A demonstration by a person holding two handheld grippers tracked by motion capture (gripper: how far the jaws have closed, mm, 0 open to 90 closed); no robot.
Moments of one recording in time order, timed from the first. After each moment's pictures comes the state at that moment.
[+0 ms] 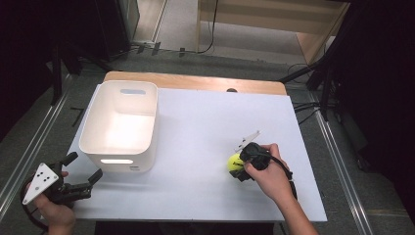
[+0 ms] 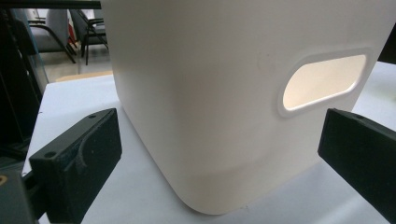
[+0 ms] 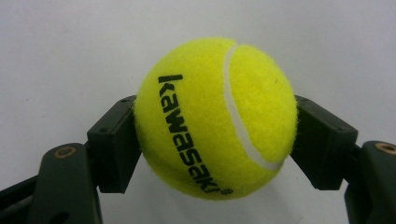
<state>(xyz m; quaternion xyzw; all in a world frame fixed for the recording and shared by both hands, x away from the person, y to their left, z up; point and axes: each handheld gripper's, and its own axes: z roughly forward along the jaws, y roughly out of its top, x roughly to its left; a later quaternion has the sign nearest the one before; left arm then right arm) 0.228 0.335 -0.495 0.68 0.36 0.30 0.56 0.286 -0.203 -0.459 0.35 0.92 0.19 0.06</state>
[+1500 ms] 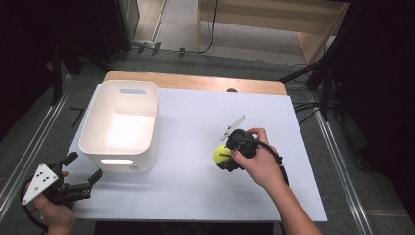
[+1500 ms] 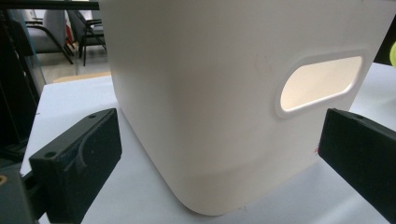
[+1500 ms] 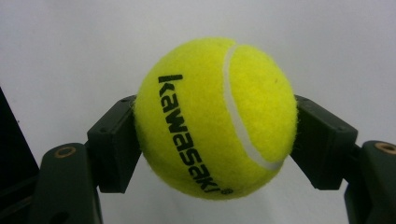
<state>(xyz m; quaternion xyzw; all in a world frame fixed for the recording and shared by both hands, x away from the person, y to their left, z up) 0.227 0.336 -0.495 0.68 0.36 0.29 0.56 0.307 -0.163 -0.417 0.30 0.93 0.20 0.03</state>
